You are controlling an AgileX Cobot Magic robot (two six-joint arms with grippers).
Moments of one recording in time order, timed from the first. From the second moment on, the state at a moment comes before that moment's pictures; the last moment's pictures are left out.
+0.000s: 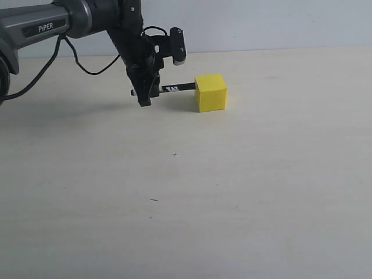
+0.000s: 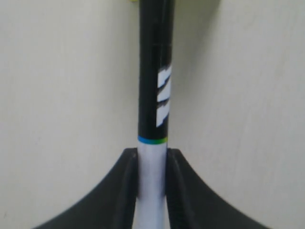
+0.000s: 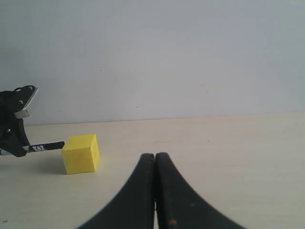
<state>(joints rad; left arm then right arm) -0.47 2.45 -2.11 -0.05 0.98 1.09 -0.01 0.00 0.00 -0.08 0.14 0.14</state>
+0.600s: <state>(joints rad) -0.43 2.48 -2.21 -0.11 1.20 1.08 -0.01 0.00 0.00 -0.08 0.14 0.14</state>
